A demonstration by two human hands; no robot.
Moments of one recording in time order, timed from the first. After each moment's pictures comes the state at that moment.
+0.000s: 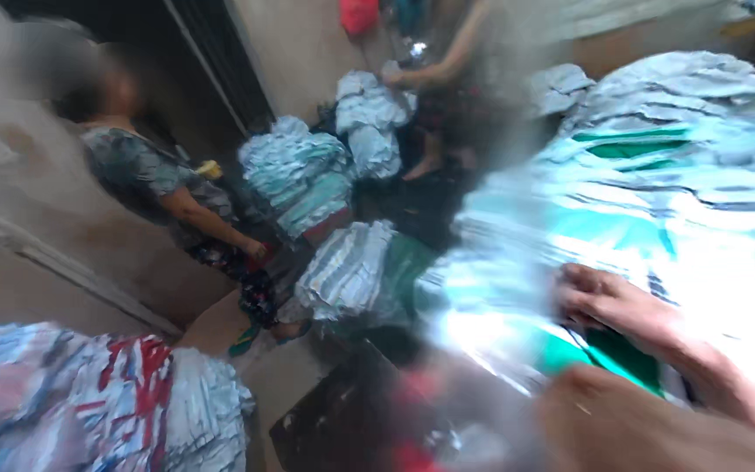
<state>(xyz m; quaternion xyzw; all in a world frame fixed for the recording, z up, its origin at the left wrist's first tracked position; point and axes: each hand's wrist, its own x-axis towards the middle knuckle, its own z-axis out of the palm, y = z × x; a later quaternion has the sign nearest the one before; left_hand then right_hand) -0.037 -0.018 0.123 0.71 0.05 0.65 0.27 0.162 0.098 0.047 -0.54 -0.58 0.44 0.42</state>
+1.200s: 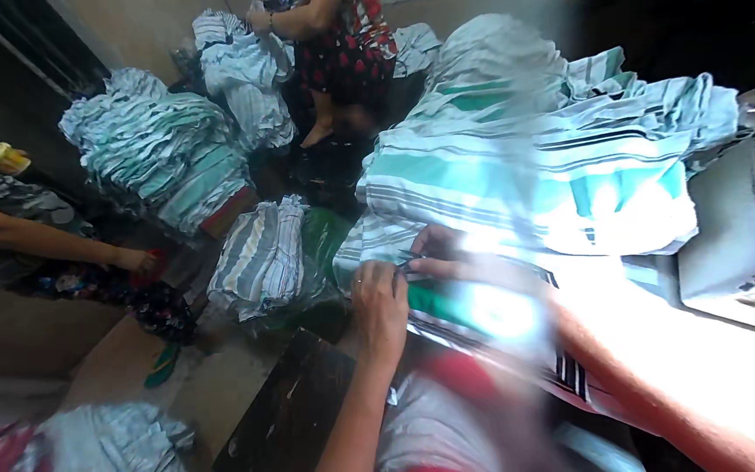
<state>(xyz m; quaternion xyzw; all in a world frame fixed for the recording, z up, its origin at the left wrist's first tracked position) -0.056 0.105 0.020 0.78 0.48 0.39 0.09 0.130 0.096 0.039 -0.47 -0.64 0.42 0.44</state>
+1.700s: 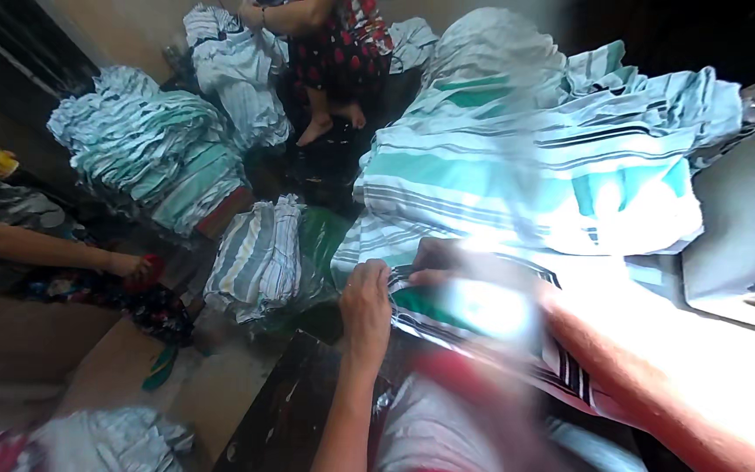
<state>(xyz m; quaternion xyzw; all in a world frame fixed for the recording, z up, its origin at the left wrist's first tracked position) -0.072 0.117 0.011 0.78 0.45 0.42 0.10 0.111 0.078 0.105 -0.64 -0.61 0.42 0.20</state>
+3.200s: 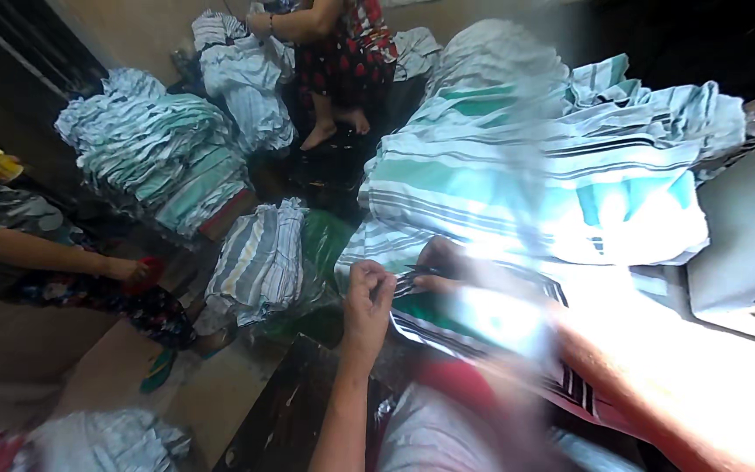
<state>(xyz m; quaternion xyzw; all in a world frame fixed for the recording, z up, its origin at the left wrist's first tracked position) -0.081 0.128 0.006 0.67 0.34 0.50 0.43 0.127 0.090 0.043 -0.55 -0.69 0.31 0.35</state>
